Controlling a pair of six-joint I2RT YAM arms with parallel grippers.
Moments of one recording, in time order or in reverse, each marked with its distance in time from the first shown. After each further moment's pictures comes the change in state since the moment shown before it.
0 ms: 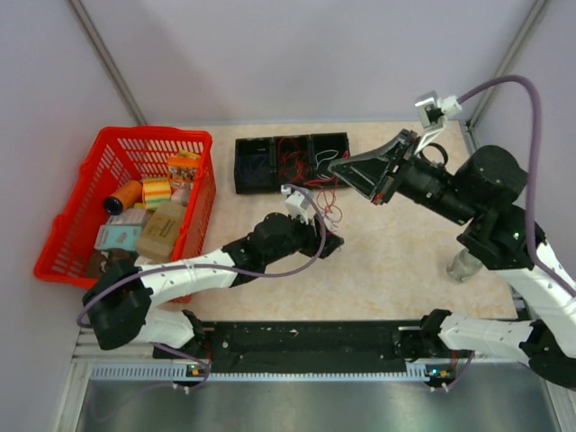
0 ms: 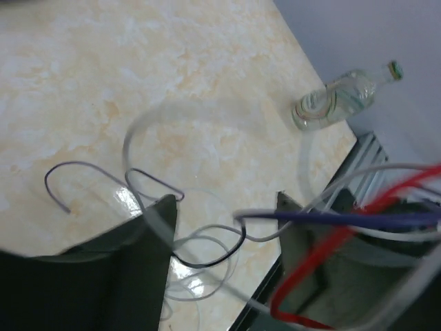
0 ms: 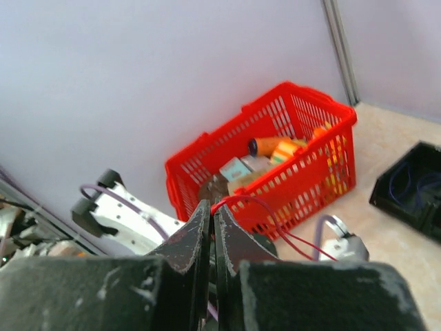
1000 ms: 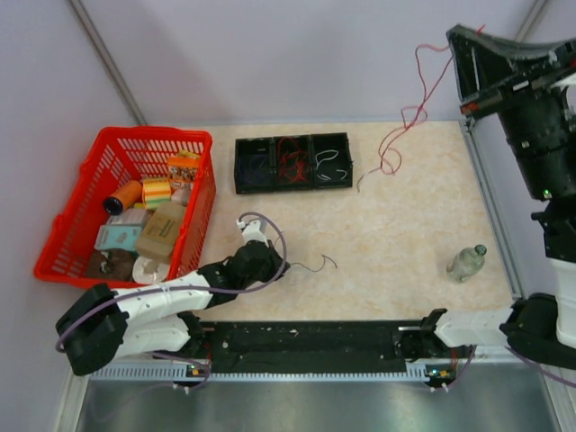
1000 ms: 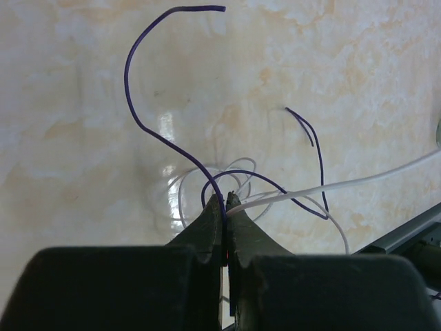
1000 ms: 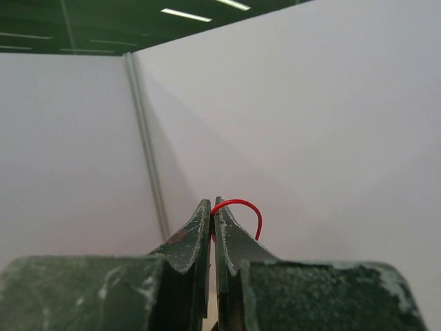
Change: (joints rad) left arm 0.050 -0.159 -0.283 -0.246 -0.254 -0.295; right arm 0.000 0.157 0.628 -0.022 0.418 -0.520
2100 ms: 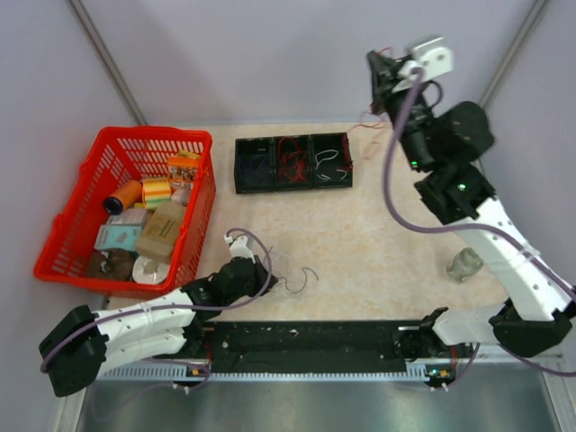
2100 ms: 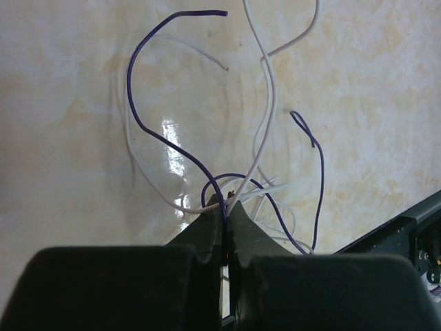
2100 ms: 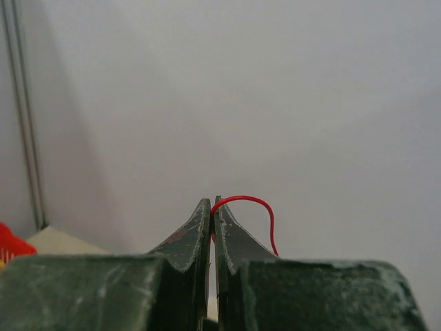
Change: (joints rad) left arm -0.003 -0.260 -0.214 -0.062 0.008 -0.009; right arm -0.156 0.097 -0.412 0.444 0.058 -0.343
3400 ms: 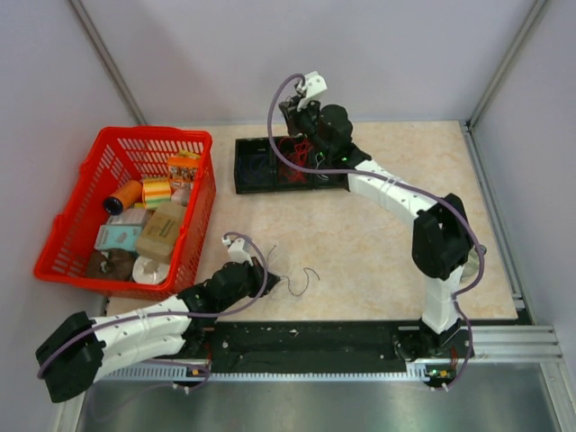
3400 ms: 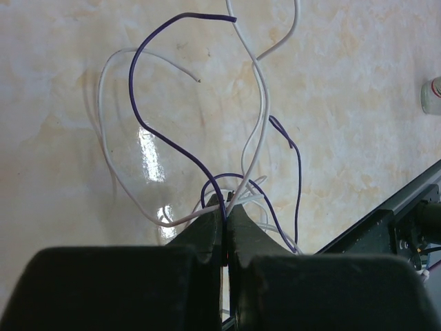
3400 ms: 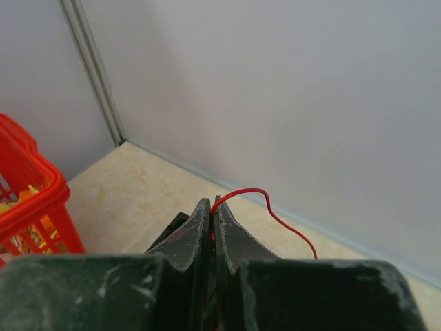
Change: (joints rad) left arm 0.000 -0.069 -0.089 0.166 0.032 0.038; right arm -0.059 0.652 -0.053 0.326 -0.243 0.362
